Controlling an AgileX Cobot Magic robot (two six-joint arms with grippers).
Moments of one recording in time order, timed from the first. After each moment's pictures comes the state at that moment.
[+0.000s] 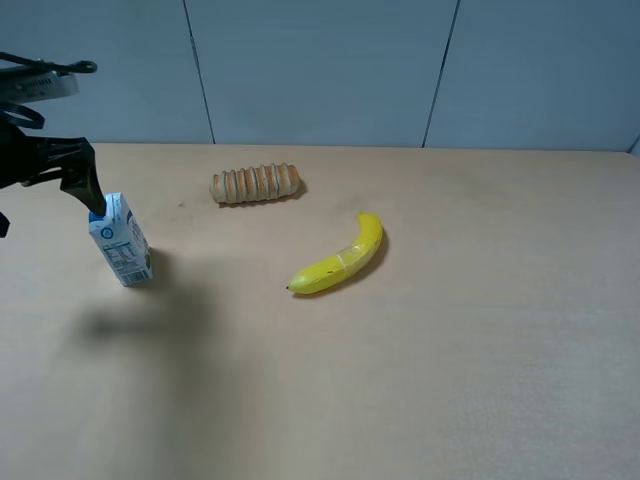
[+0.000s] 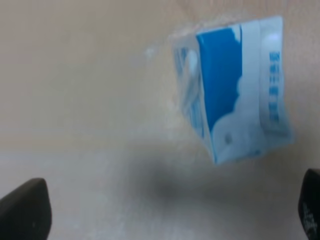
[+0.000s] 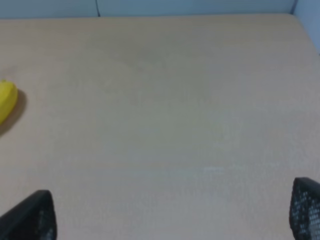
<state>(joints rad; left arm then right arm) -0.06 1.51 -0.96 -0.02 0.76 -0.24 0.00 0.00 -0.50 0.01 1.02 0.02</state>
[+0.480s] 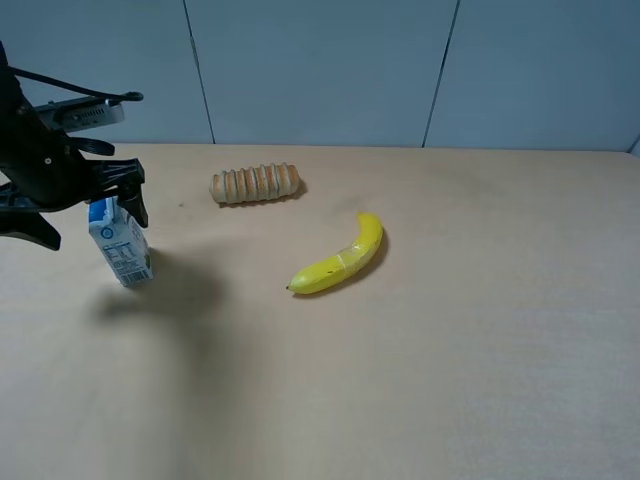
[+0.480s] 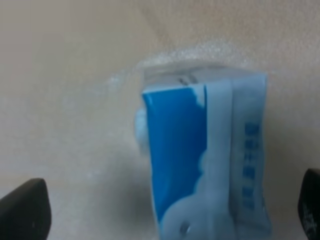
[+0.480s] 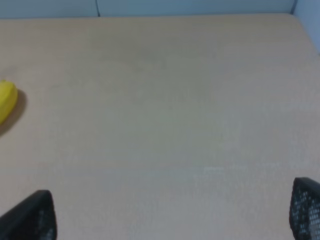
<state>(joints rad) -0.14 1.66 -0.96 0.01 0.61 -0.41 0.00 0.00 -0.50 0.01 1.02 0.02</state>
